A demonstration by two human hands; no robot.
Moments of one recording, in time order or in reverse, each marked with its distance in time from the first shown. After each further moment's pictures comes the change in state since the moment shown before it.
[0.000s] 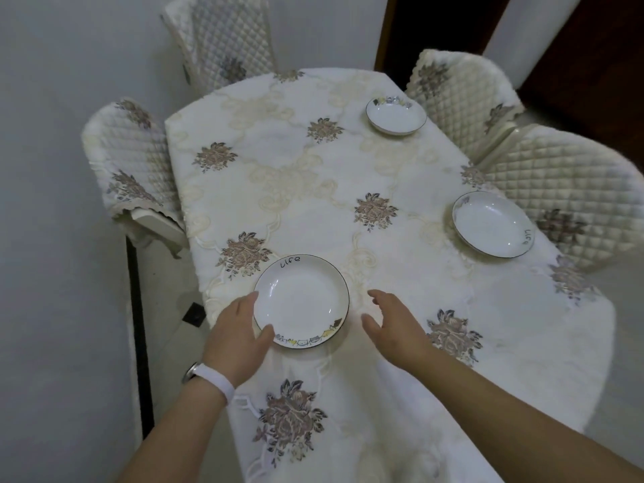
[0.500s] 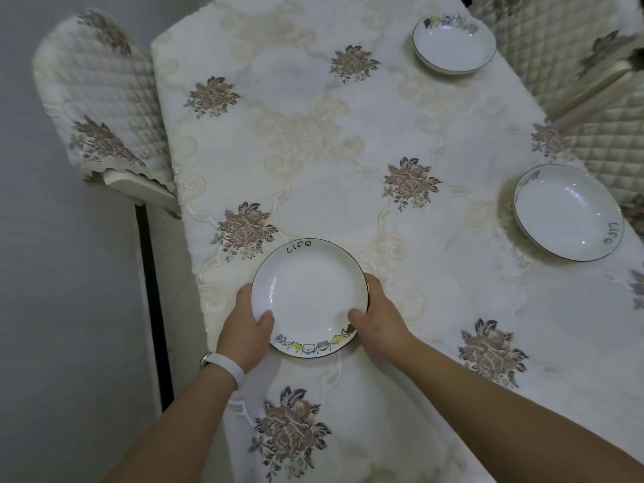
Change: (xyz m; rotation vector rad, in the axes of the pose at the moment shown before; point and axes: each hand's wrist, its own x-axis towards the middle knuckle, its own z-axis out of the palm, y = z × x) left_hand 0.055 -0.039 0.068 -0.377 -0.021 -0.323; right_hand 0.087 0.011 0.066 0.305 -0.204 0.136
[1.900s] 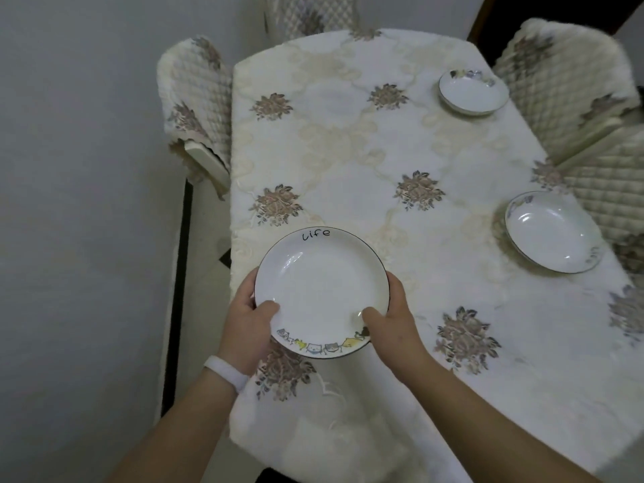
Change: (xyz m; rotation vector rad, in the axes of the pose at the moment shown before) left_hand -0.157 0.054 -0.004 -0.750 0.183 0.014; right_hand -0.133 -0.010 -0.028 0.344 -0.006 -0.116
